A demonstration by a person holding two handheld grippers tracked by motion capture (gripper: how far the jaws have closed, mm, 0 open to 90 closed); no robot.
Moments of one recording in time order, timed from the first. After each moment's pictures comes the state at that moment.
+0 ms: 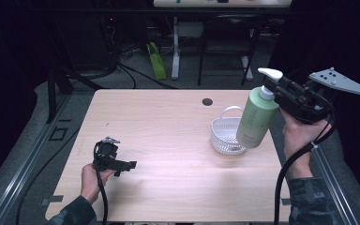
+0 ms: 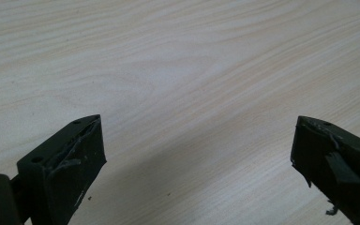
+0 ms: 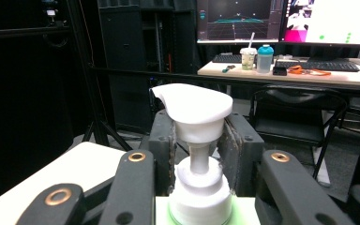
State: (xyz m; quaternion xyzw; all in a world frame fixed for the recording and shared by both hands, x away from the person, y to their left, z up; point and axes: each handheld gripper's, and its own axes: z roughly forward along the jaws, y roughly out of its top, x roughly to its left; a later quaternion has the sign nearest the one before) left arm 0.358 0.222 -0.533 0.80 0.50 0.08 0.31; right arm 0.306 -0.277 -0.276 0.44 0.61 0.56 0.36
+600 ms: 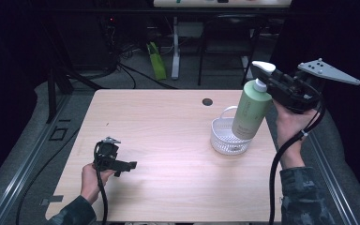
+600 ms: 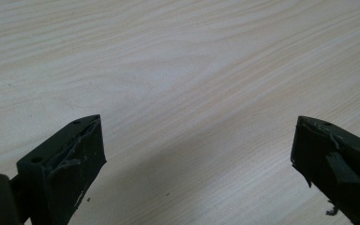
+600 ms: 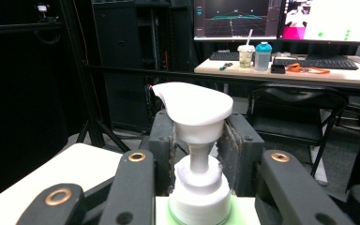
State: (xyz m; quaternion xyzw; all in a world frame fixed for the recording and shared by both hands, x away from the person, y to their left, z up) left arm 0.357 0.221 -0.532 0.81 0.50 0.08 0.31; right arm 0.333 -0.268 -0.275 0.44 0.61 0.55 0.36
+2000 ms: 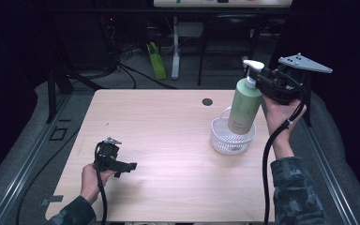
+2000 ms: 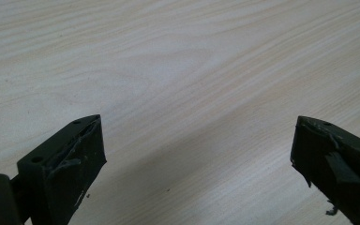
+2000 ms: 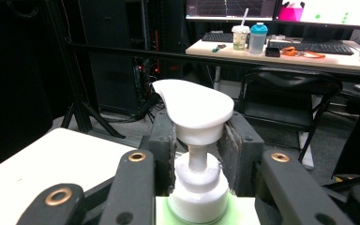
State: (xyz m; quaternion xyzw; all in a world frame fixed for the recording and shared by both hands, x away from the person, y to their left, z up) left arm 0.357 0.220 -0.534 0.81 0.49 0.08 0.30; right arm 0.372 -0.258 -0.290 0.46 0.63 0.51 0.36
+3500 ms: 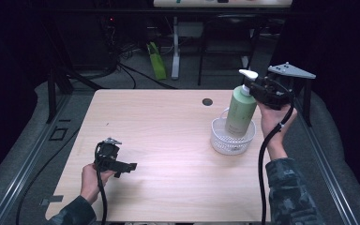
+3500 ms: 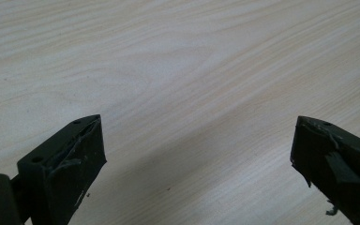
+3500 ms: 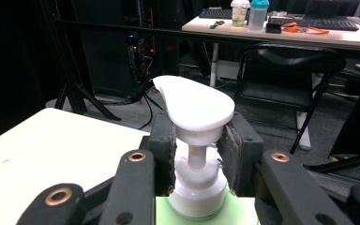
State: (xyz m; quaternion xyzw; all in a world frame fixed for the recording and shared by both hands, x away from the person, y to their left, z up) left arm 0.357 0.219 -0.535 0.82 0.49 0.07 0.30; right arm 0.389 -0.256 -0.322 0.48 0.64 0.49 0.35
